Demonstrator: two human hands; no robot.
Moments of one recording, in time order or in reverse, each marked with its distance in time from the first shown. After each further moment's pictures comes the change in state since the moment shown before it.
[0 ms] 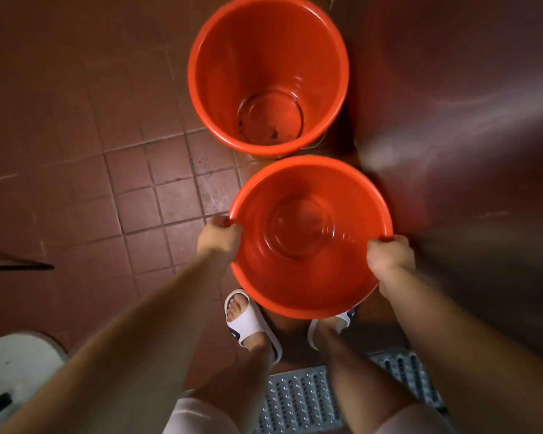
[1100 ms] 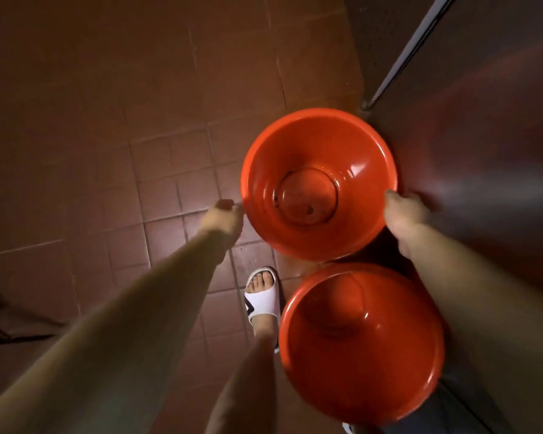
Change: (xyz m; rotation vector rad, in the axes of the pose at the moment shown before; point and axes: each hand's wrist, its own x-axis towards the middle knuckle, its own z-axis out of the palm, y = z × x) left_hand 0.145 0.183 -0.140 0.010 0.023 0.086; right_hand 0.050 -0.305 0.006 0.092 -0.014 -0.207
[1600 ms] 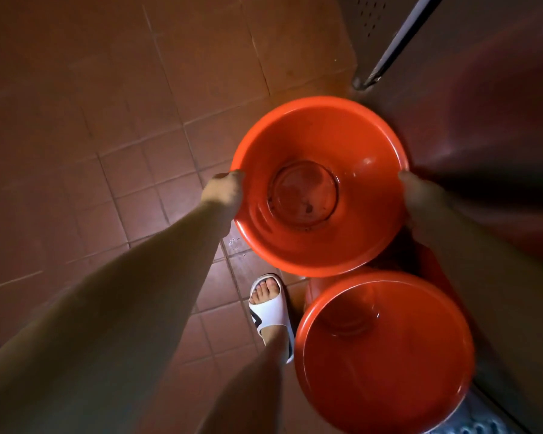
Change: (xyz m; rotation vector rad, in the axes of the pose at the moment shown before) left_hand 0.091 0.053 0.015 -0.259 -0.099 -0.036; right_hand 0.058 0.003 0.021 0.387 -0.131 0.134
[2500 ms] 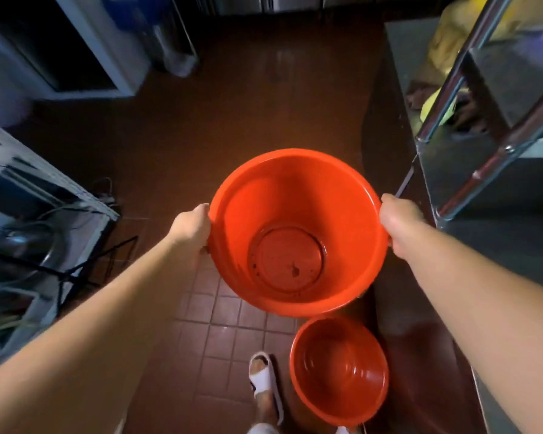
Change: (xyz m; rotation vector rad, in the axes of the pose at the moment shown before) left_hand -0.593 0.076 -0.269 -0.346 0.482 0.136; right_hand -0.536 -0.208 -0.217 -0.180 -0.105 -0.485
